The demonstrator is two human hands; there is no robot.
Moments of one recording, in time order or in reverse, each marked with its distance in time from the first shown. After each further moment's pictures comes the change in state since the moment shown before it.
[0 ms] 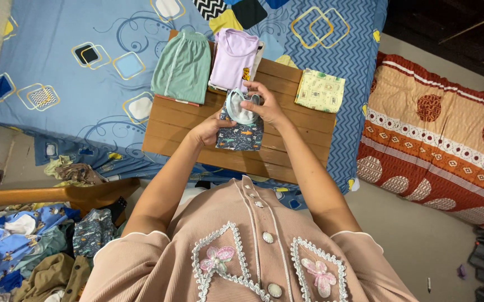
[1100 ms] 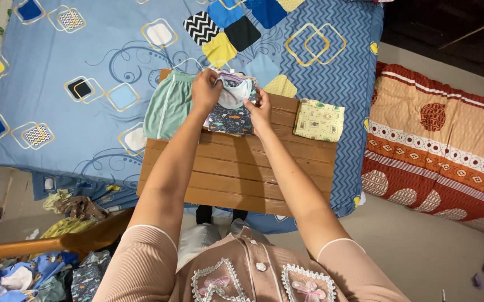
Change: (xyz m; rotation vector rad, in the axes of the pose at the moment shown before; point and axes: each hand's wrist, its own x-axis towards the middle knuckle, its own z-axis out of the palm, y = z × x) left_hand 0.203 0.122 -0.078 1.257 0.812 0.757; right_hand 0.141 0.107 -0.017 0.304 0.625 0.137
